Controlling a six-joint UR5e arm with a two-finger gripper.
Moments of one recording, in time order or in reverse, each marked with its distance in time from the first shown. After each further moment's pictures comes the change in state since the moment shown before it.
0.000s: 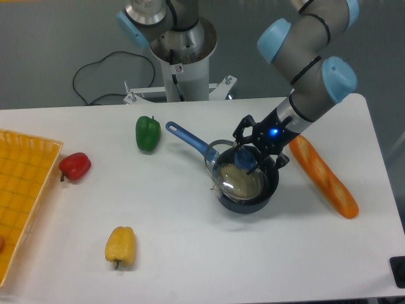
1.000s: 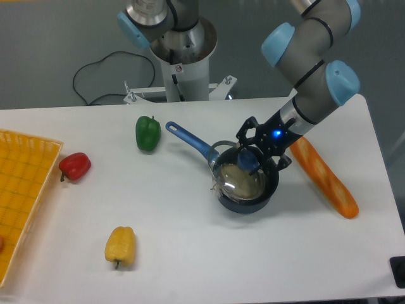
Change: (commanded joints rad) arm -0.005 -0.012 0.000 0.006 -0.002 0.000
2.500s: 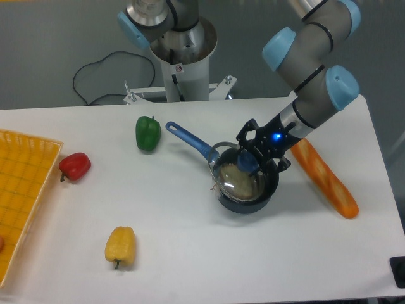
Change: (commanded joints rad) arm 0.003 -0.020 -0.002 0.002 0.005 0.008
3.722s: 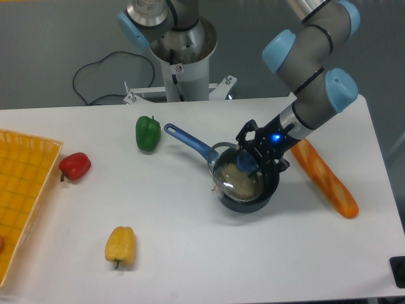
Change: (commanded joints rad) arm 0.002 -0.002 -0.005 0.002 0.002 0.011
